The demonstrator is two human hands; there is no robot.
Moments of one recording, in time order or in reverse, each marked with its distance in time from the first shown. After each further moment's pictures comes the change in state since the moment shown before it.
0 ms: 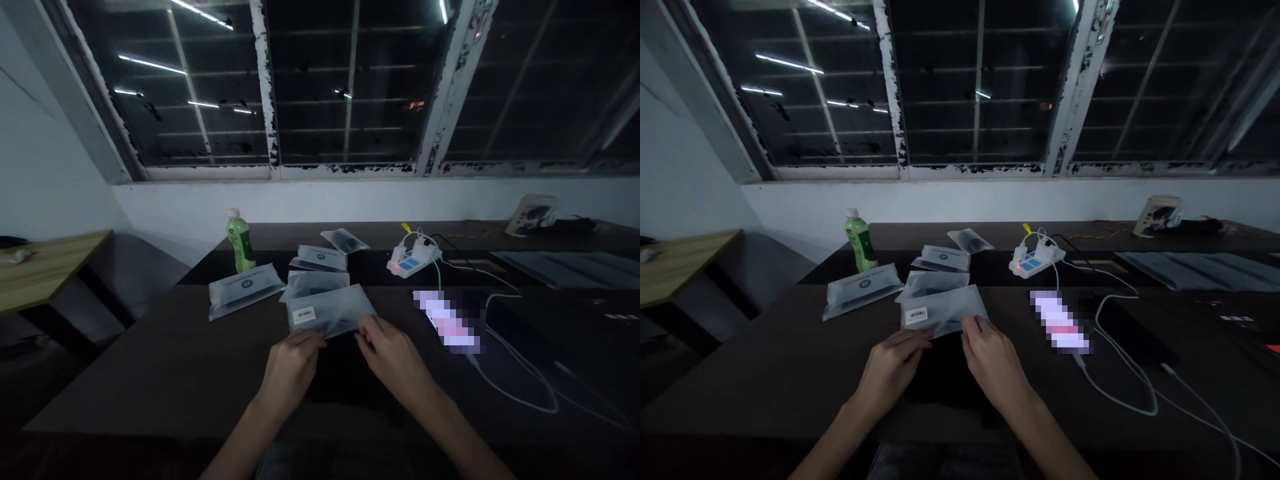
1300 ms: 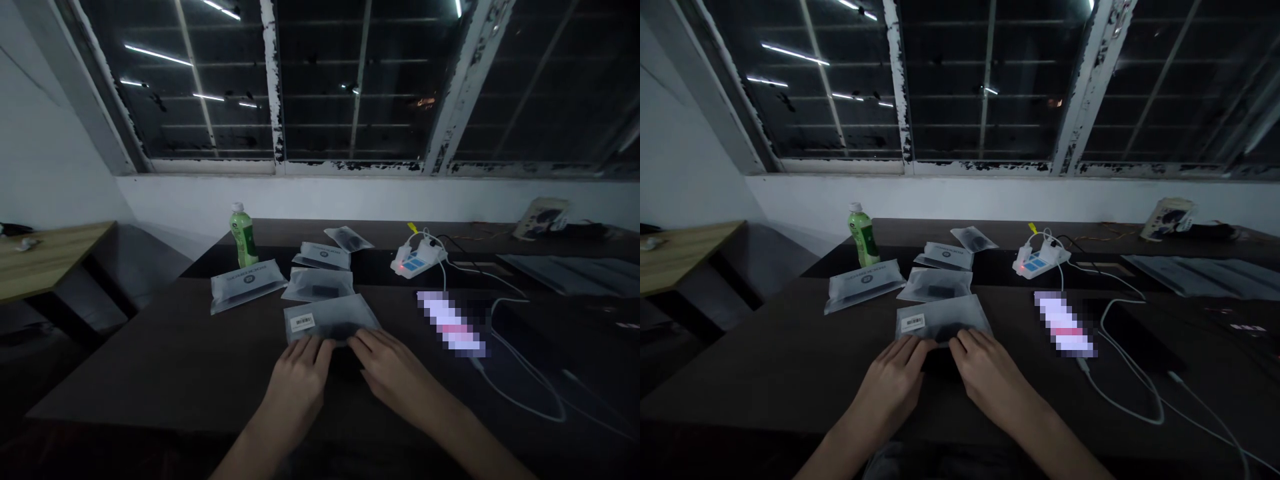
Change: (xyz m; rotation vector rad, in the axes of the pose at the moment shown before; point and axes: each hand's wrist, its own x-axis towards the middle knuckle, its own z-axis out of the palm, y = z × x) left_hand -0.006 0.033 -0.013 0.321 -0.275 0.003; right_hand -0.008 -0.013 -0.016 -0.123 -0.199 -0.361
